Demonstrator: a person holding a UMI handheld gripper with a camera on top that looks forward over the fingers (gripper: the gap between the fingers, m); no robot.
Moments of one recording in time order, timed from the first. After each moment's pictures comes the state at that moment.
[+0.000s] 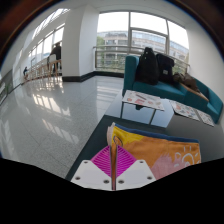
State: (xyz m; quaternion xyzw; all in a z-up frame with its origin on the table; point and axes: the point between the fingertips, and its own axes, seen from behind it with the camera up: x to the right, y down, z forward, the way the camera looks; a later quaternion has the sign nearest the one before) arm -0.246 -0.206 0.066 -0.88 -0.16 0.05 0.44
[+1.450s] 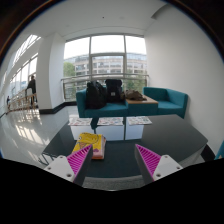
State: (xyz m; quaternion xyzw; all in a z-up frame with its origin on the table) arm -0.165 -0.044 0.258 -0.83 0.00 0.01 0.56
